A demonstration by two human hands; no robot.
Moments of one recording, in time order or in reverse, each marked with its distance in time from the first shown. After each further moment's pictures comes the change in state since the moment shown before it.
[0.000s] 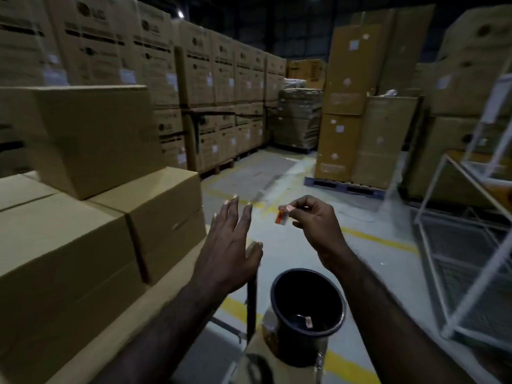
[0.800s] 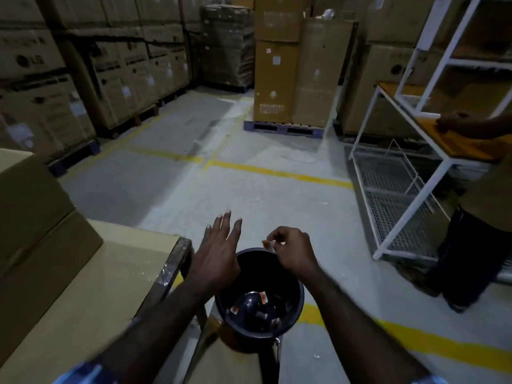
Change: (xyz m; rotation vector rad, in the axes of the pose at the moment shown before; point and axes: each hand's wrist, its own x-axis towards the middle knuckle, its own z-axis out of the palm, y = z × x) left_hand 0.133 -0.020 0.244 -0.005 -0.475 0.135; right_hand 0.097 0.226 -0.075 -0.587 0.097 0.385
